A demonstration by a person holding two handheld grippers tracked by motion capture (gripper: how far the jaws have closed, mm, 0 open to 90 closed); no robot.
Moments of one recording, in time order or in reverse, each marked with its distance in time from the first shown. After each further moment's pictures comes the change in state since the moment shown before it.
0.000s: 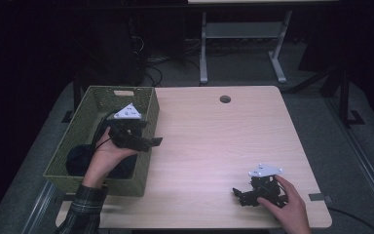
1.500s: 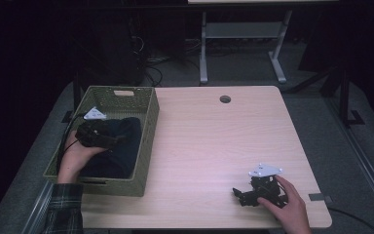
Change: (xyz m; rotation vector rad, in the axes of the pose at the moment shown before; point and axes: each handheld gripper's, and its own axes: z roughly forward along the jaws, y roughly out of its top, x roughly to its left) left arm 0.087 -0.069 -0.026 0.128 0.244 -0.112; right arm 0.000 0.000 0.000 0.002 0.000 0.003
